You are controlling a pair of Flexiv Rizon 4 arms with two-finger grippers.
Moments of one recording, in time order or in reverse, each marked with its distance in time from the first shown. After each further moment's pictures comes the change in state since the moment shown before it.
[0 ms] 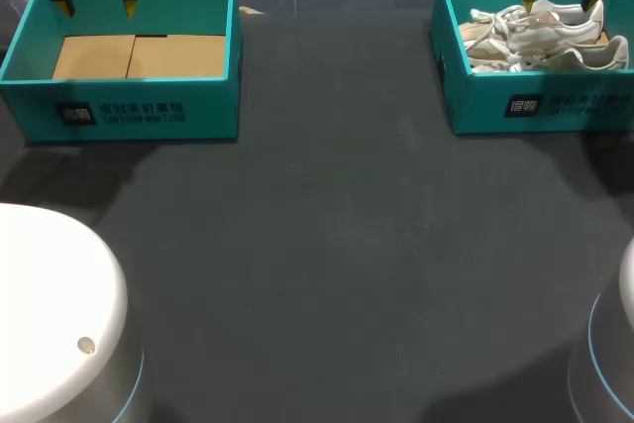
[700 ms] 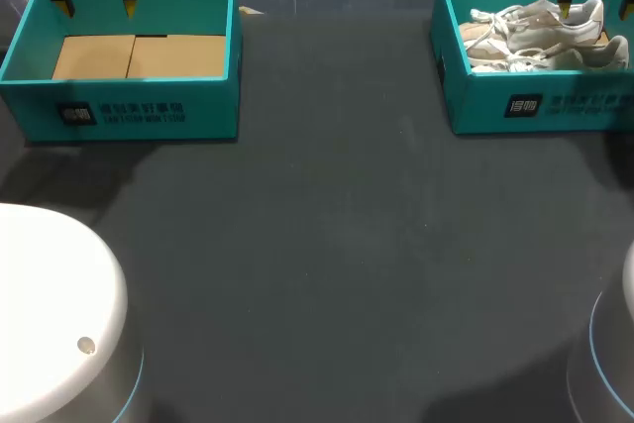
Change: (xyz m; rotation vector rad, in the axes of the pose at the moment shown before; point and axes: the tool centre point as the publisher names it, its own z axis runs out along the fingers) left arm 0.000 0.000 0.000 0.000 0.000 0.000; right arm -0.077 0.020 0.030 -0.001 -0.047 0.121
